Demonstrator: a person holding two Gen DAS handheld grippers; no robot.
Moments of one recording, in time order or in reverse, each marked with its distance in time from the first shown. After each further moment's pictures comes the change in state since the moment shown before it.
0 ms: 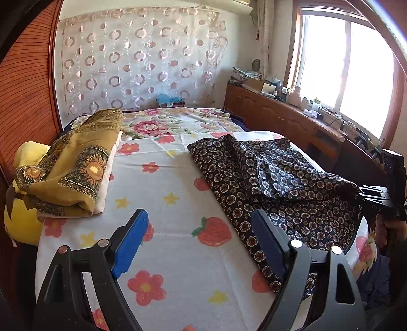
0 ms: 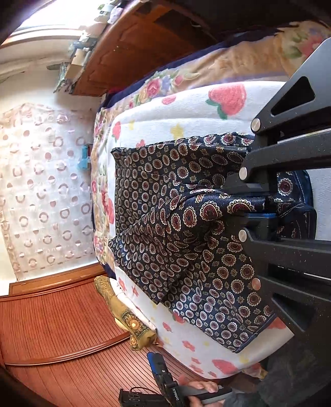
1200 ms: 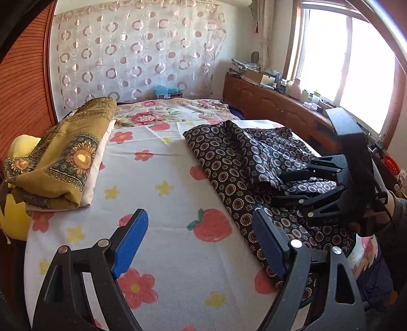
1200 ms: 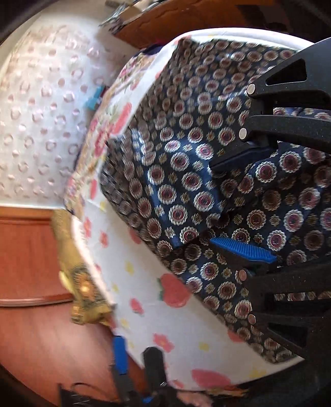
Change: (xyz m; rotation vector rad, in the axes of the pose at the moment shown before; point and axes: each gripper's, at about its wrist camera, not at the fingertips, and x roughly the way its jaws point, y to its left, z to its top) left arm 0.025 -0.006 -0.010 0.002 0.051 -0.011; right arm 0.125 0.096 0.056 -0.396 0.173 0.106
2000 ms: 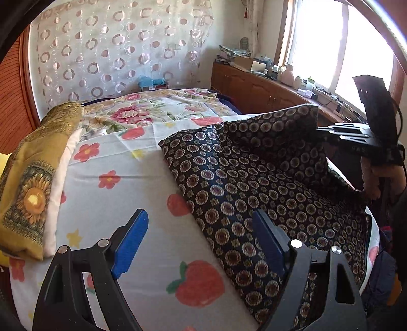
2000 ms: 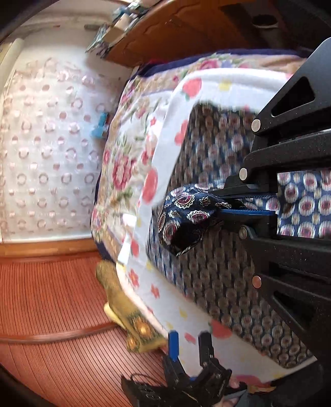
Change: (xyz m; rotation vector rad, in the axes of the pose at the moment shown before) left arm 0.070 -0.019 0.051 0.054 0.077 -0.050; right arm -0.048 -0.126 -0.002 0.195 -0.147 -0.064
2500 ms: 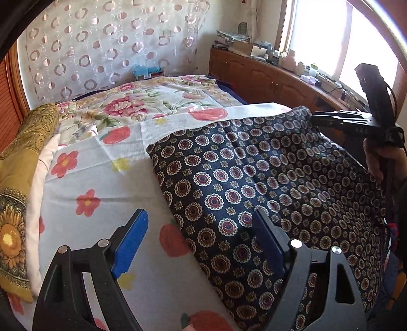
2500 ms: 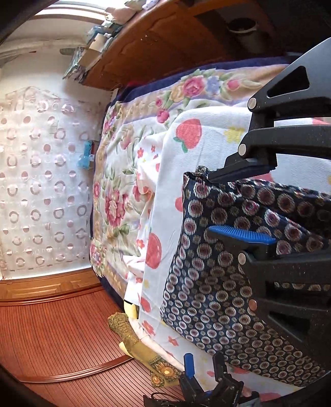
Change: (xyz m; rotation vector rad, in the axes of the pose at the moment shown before) left arm 0.055 0.000 0.031 0.026 0.092 0.007; right arm 0.038 -0.061 0.022 0.113 0.046 -0.070
